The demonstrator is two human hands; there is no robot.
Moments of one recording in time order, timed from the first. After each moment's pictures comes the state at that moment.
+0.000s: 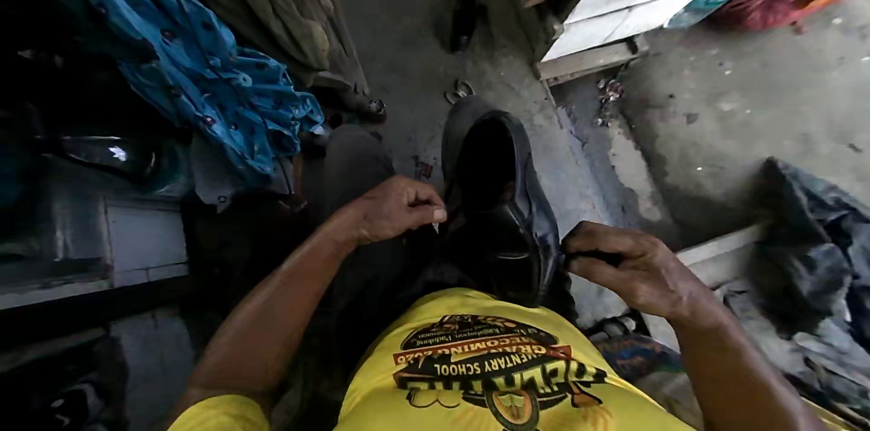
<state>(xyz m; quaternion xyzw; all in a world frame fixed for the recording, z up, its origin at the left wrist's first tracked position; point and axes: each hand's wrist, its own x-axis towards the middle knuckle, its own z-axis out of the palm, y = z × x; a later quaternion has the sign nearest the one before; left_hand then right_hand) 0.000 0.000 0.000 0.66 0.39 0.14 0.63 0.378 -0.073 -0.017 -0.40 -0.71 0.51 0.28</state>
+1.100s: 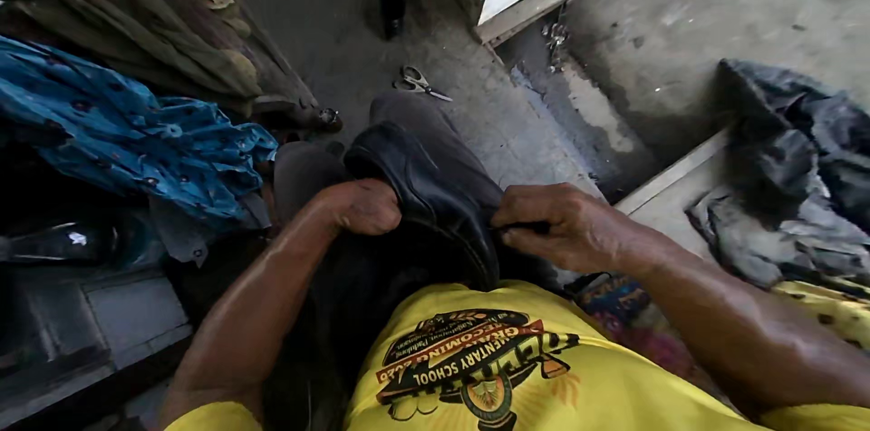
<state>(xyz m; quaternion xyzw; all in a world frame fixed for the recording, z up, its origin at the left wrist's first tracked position) 0.050 0.032 0.039 0.75 0.40 -0.14 0.51 0.342 -0.067 0.011 -0.38 -0.79 0.40 0.26</state>
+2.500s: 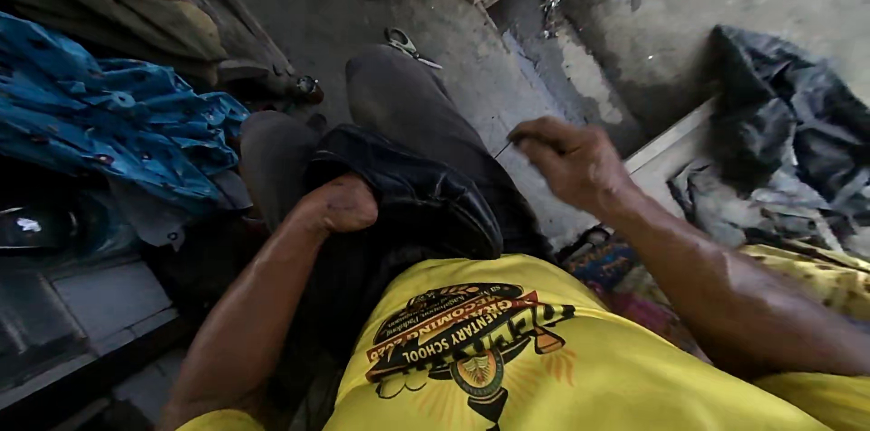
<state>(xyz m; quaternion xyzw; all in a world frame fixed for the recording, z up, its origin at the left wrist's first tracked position) 0.025 0.001 -0.006 0.70 0.40 0.04 0.59 0.359 -0.060 -0.010 -0.61 -0.66 0.33 0.28</state>
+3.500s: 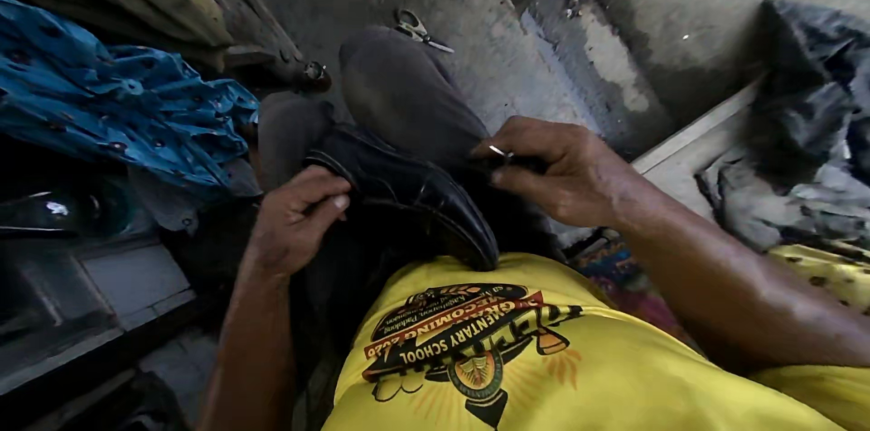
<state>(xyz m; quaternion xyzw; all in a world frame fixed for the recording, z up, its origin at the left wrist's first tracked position) -0.030 -0.039 -0.002 0.73 0.44 0.27 0.45 0.328 -0.054 0.013 -0.43 -0.72 0.45 0.31</state>
